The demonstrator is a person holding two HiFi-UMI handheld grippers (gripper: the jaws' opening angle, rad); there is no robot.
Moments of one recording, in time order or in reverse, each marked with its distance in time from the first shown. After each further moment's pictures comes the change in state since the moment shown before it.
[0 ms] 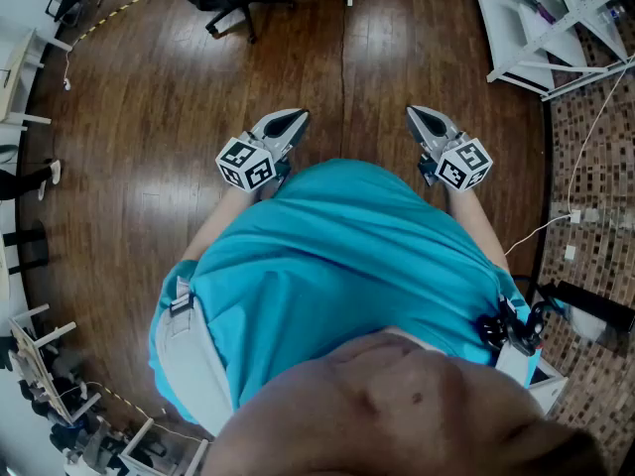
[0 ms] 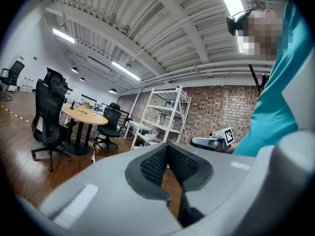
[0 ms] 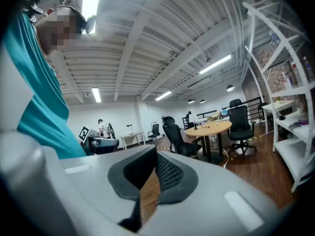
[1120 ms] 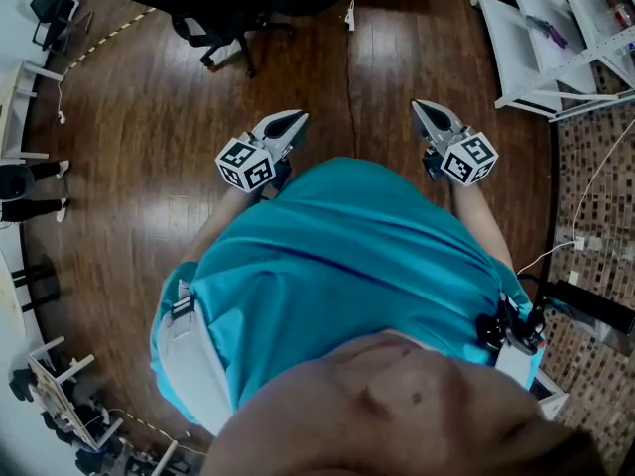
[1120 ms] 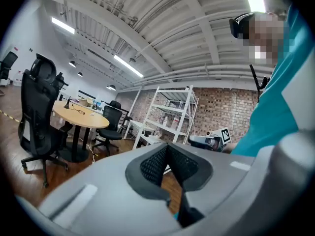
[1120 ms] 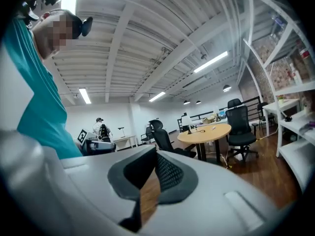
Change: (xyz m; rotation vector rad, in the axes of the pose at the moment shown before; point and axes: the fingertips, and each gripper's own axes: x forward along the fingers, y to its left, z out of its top) left arm 0.148 0.212 0.085 -0.060 0.042 -0.028; right arm 0.187 -0.192 0.073 0.045 0.015 -0.037
